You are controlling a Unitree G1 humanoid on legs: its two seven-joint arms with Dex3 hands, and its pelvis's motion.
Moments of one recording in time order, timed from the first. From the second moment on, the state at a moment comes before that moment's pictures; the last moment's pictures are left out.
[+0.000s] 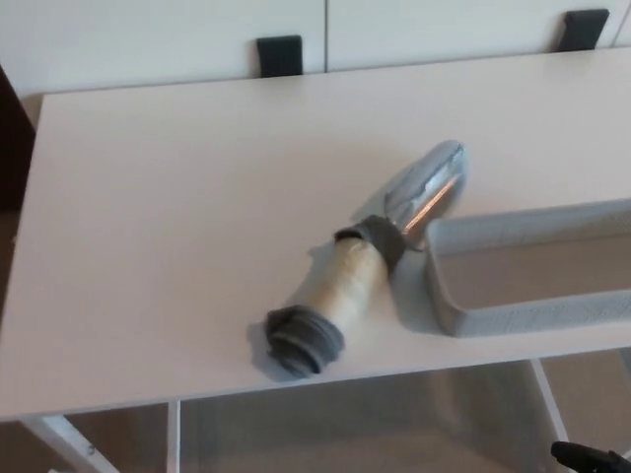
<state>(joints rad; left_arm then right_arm) 0.43 0.29 0.00 0.45 -0.02 -0.26 -0.23 0.21 -0.19 -0.16 0.64 0.12 -0.16 0.21</state>
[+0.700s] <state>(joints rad) 0.43 0.31 -0.01 0.43 0.00 -0.26 -0.22 0.19 -0.20 -0.14 0.64 0.12 -0.17 0.21</state>
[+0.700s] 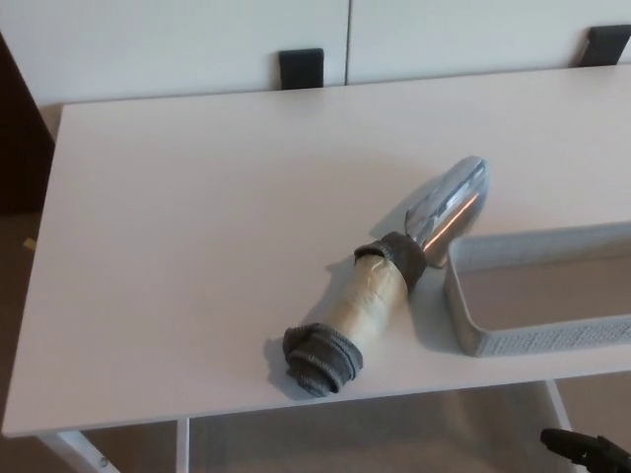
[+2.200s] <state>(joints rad) 0.16 0.48 -0.20 -0.82 -0.05 -0.23 -0.36 0.18 -0.20 -0.10 0.65 0.12 -0.16 0.21</state>
